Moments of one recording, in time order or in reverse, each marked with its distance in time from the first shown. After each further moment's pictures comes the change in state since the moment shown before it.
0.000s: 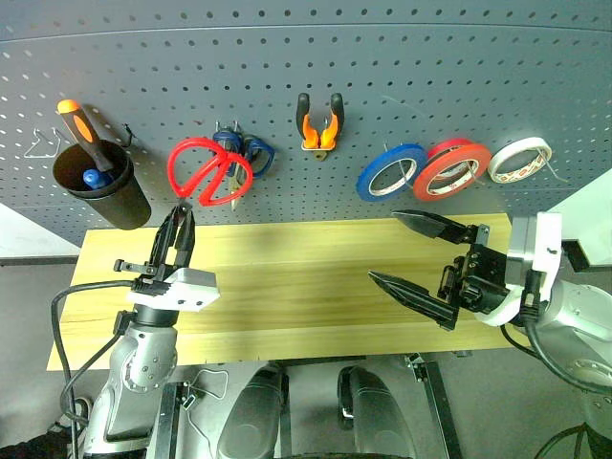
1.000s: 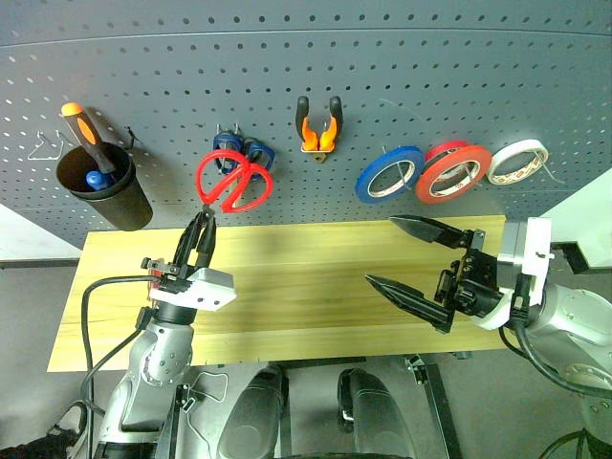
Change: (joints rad) left arm -0.035 0.018 -0.082 0.082 0.001 0.000 0.010; right arm 0.020 -0.003 0.019 -0.012 -0.020 0.000 -0.021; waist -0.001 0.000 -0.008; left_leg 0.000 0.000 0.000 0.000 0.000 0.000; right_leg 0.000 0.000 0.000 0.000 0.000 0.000
